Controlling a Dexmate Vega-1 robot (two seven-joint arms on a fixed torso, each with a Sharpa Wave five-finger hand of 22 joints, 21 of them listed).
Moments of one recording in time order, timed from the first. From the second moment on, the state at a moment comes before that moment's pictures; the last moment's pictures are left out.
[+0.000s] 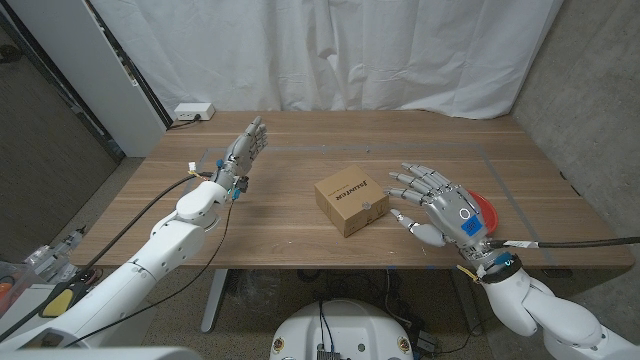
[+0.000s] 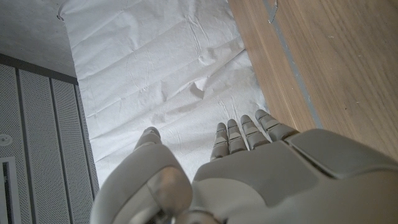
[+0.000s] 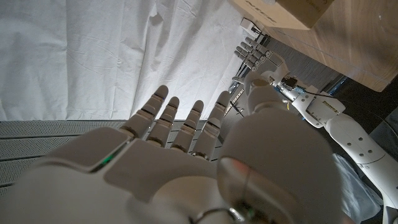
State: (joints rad) left arm 1.00 0.67 0.30 -1.63 -0.64 -0.15 0.10; left_hand 0.40 0.00 0.22 0.03 0.21 0.11 0.04 0.20 0.18 0.10 -0.03 0.20 0.19 0.07 -0.01 0.19 0.18 0.05 -0.04 0.20 0.18; right arm -1.56 -0.96 -0.27 -2.03 -1.08 -0.01 -0.93; right_hand 0.86 -0.07 0.40 -0.16 0.35 0.73 -0.22 0.22 0.20 0.42 -0.20 0.22 0.20 0.30 -0.04 0.17 0.19 0.30 -0.04 0.30 0.19
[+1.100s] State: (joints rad) left arm 1.01 0.67 0.29 -1.65 -0.64 -0.15 0.11; left_hand 0.40 0.01 0.22 0.04 0.21 0.11 0.04 0.20 0.18 0.10 -0.03 0.20 0.19 0.06 -0.01 0.19 0.18 0.05 -0.04 0.20 0.18; right arm -1.43 -0.99 -0.48 -1.94 -1.04 -0.13 -0.98; right_hand 0.92 -0.04 0.41 -0.15 0.36 0.73 -0.22 0.22 0.20 0.40 -0.21 0.21 0.20 0.27 -0.04 0.18 0.20 0.28 -0.04 0.28 0.19
